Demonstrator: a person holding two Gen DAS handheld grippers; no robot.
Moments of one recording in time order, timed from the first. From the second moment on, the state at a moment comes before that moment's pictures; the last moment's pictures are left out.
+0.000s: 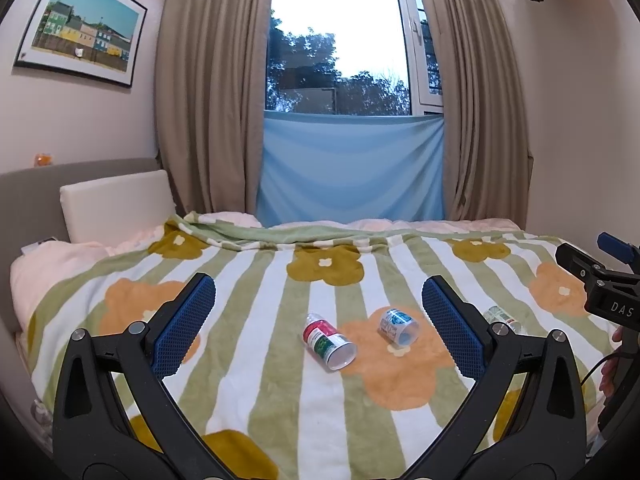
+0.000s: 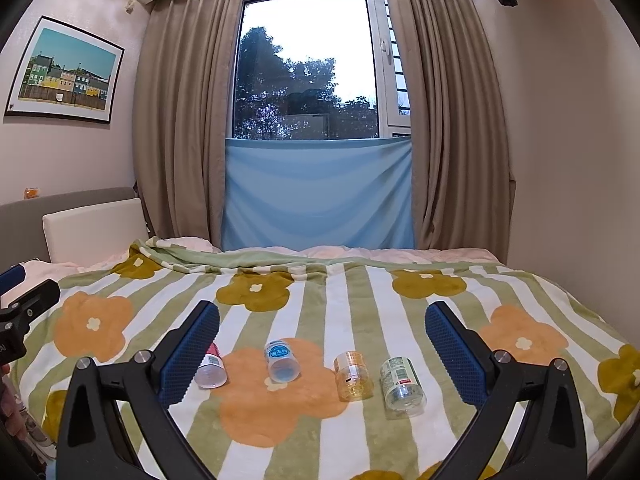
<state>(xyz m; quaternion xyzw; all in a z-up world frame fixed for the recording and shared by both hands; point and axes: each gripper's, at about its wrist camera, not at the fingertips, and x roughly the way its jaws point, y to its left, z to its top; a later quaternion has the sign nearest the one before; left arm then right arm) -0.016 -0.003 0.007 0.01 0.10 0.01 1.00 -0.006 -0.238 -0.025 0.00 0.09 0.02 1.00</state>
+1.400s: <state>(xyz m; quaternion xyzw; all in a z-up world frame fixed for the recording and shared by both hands) 0.004 0.004 0.003 0.00 0.12 0.01 0.99 0.043 -0.240 -0.024 -0.02 0.16 0.07 0.98</state>
